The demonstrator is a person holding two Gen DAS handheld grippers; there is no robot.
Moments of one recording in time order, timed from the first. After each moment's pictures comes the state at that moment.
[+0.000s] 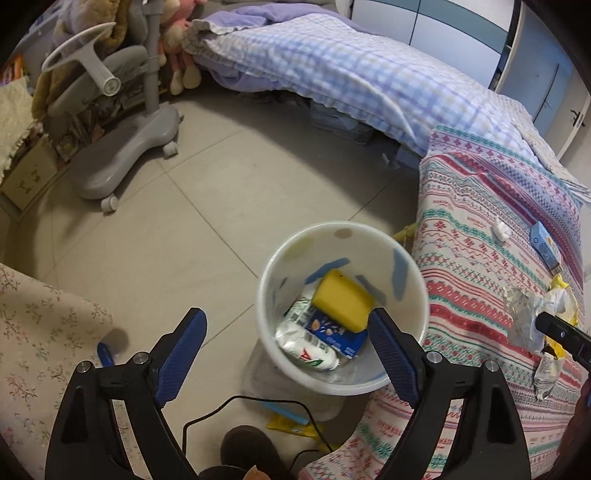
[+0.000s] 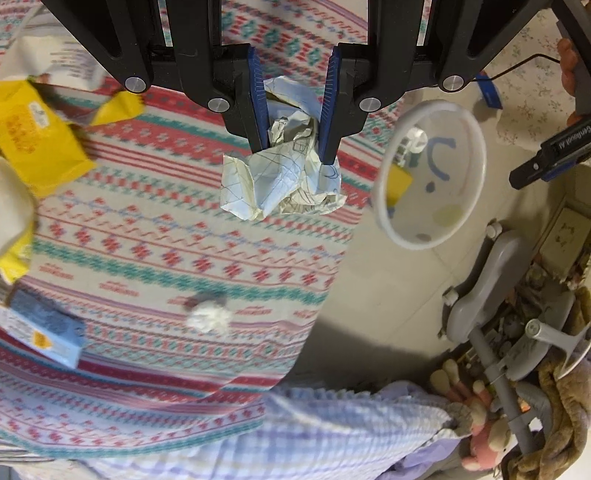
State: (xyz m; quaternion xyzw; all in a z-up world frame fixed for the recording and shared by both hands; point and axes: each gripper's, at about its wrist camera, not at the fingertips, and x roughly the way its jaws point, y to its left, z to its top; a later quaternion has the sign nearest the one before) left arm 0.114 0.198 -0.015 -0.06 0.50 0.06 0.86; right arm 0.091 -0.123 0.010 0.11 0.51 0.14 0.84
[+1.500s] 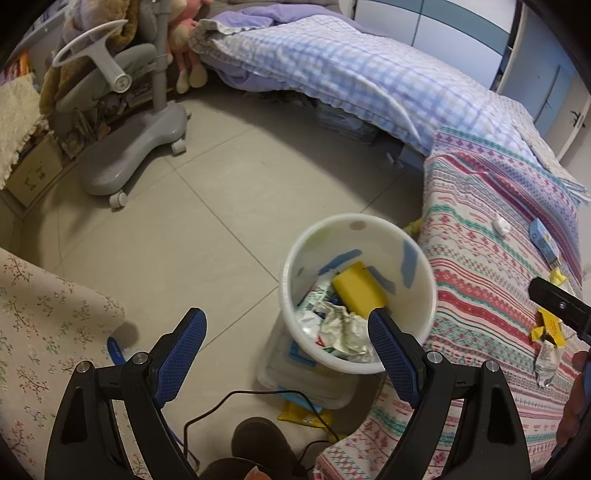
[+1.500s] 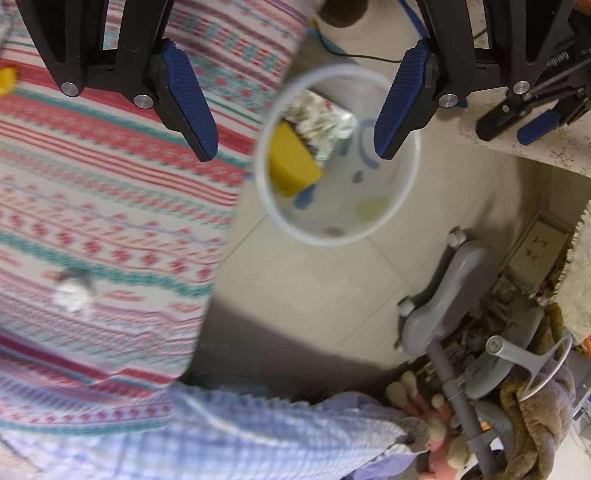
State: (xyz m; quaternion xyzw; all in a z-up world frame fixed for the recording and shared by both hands) left arm 0.094 0.211 -0.006 -0.06 0.50 0.05 0.86; right arm 0.108 -0.032 0.018 0.11 0.49 0.18 0.84
